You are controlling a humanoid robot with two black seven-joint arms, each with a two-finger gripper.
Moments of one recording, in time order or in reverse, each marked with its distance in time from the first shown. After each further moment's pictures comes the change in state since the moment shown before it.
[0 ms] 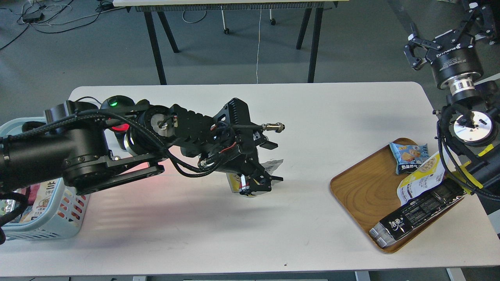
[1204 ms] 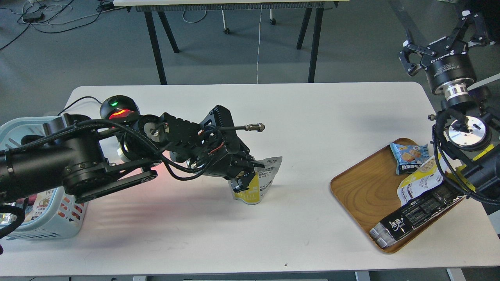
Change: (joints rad) left arm 0.079 0.017 -0.007 0.053 0.000 0.000 0.006; right arm -0.017 0.007 -0.001 -0.016 -0.007 0.000 0.000
